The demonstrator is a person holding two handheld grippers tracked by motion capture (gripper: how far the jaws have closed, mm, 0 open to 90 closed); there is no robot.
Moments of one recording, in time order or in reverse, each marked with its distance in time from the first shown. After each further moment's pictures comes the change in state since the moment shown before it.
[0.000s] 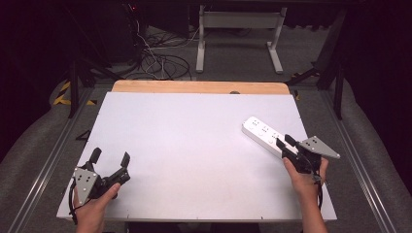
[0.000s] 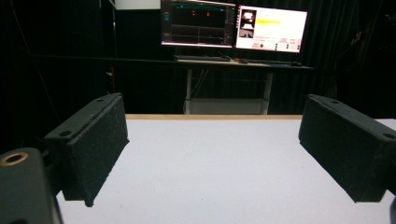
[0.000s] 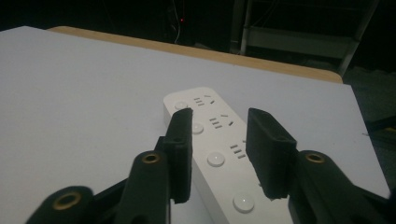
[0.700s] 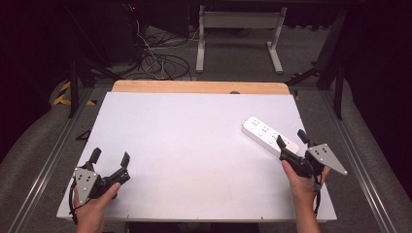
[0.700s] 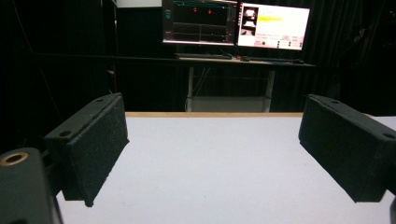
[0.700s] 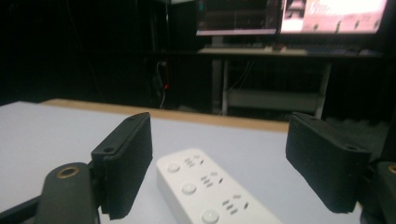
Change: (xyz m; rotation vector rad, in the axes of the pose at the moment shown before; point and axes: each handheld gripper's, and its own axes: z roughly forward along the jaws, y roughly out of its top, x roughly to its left) left arm 0.001 -0.002 0.001 0.008 0.006 0.008; right arm 0.010 -0.003 -0.014 -0.299 -0.092 0.046
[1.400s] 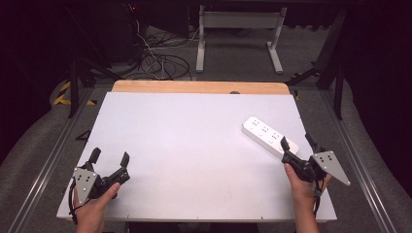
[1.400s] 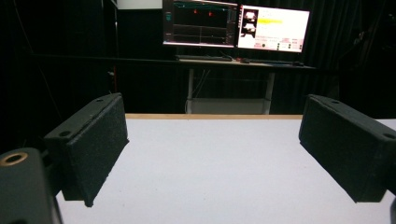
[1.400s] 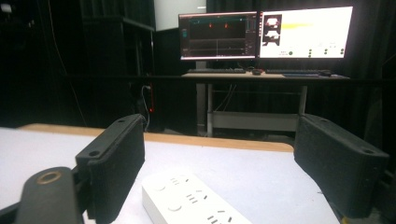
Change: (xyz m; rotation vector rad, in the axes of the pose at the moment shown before) left arm 0.000 0.001 0.000 -0.008 -0.001 -0.006; right arm 0.001 -0.005 -0.011 -0.091 -0.065 -0.004
